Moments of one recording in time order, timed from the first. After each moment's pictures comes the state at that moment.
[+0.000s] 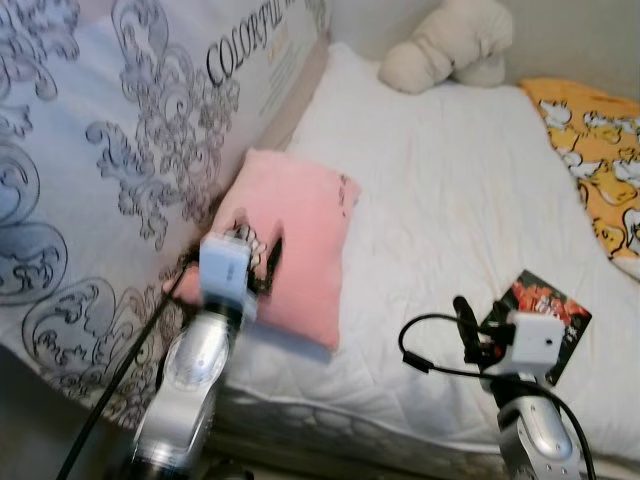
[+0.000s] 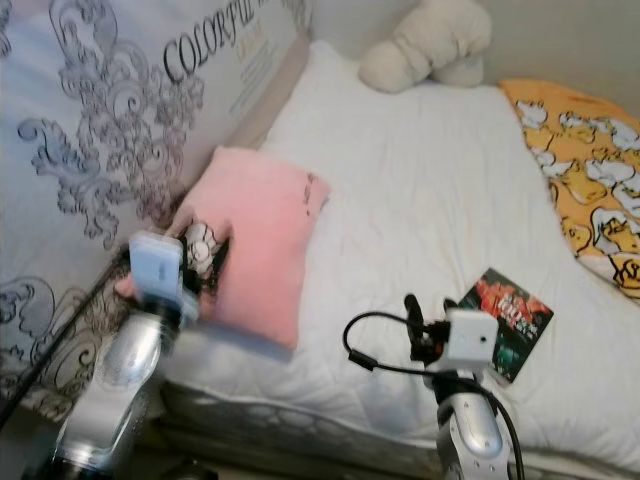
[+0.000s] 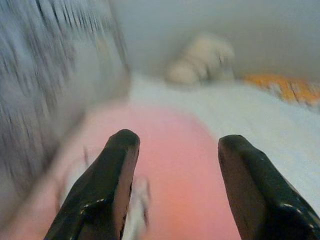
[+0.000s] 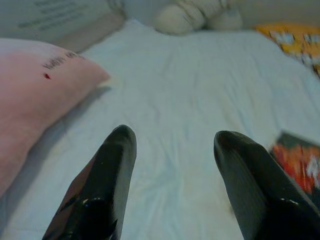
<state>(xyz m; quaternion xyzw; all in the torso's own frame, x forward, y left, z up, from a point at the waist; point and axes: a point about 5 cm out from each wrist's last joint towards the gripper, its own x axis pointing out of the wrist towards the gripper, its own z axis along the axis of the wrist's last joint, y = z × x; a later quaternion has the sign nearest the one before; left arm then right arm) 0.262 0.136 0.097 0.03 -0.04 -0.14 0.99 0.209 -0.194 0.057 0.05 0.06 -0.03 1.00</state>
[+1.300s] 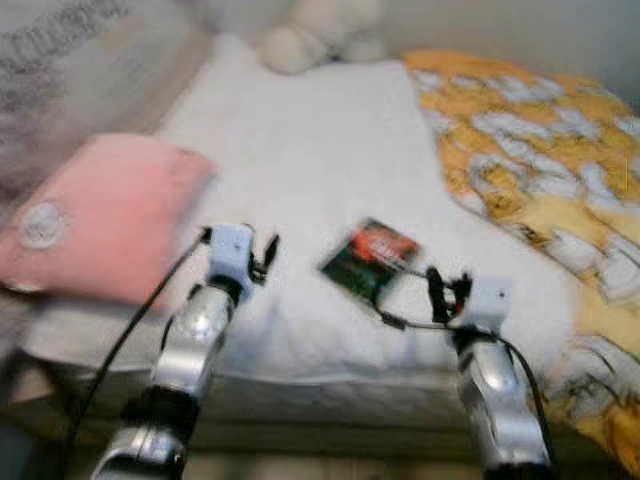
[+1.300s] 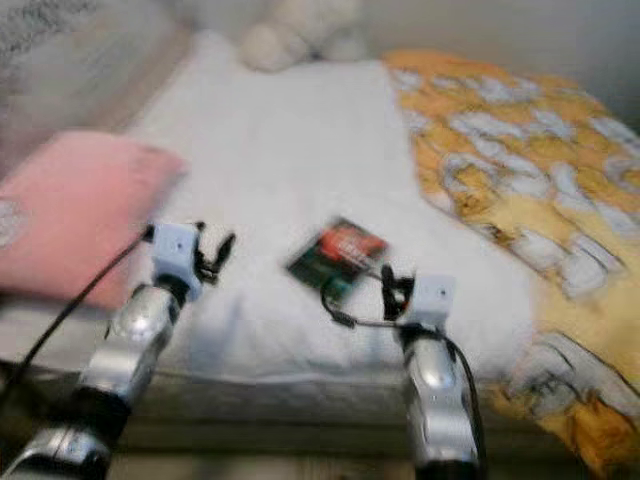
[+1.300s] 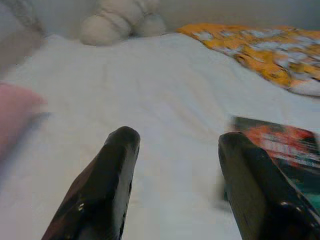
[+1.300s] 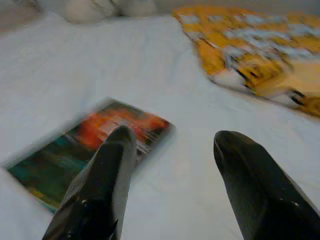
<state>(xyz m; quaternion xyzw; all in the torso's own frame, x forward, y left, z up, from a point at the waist) 0.324 0.143 0.084 0.05 0.03 -0.12 0.99 0.267 -0.169 0.053 0.04 0.07 -0.03 1.00</state>
